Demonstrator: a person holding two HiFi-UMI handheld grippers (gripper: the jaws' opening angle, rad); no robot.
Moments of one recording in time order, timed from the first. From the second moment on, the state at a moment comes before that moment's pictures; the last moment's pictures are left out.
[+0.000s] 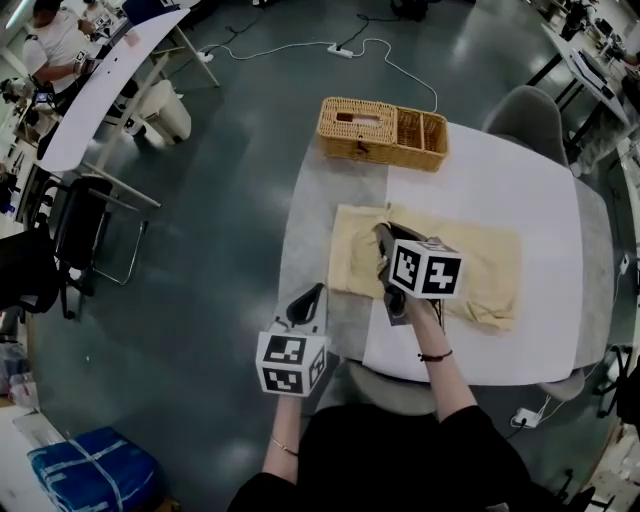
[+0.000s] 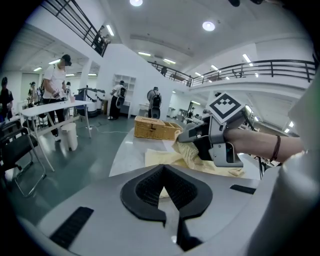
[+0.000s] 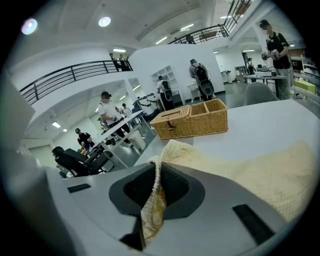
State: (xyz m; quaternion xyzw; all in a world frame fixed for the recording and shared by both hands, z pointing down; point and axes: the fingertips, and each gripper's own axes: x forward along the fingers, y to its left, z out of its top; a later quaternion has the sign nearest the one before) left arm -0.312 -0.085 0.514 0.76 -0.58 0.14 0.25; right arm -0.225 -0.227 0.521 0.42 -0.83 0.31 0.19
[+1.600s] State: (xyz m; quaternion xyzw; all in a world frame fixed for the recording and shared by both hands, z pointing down) left arm -0.327 -0.081 0.540 0.74 -0.59 0.12 0.29; right arm -0.263 -0.210 0.599 0.41 -0.79 0.33 0.30
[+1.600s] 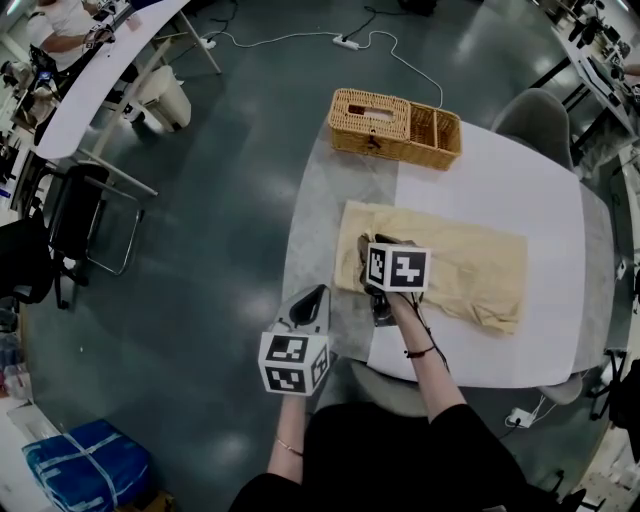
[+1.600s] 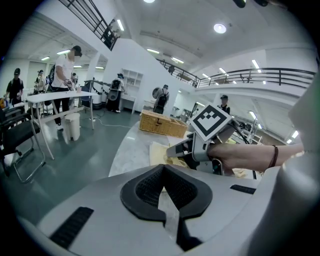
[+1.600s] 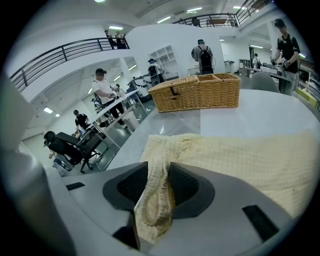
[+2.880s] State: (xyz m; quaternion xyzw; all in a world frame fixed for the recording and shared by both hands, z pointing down) left arm -0.230 -0.096 0.505 0.78 -0.56 0.14 0.25; right arm -0.158 -0.186 0.521 0.36 -0.87 0.30 0.15
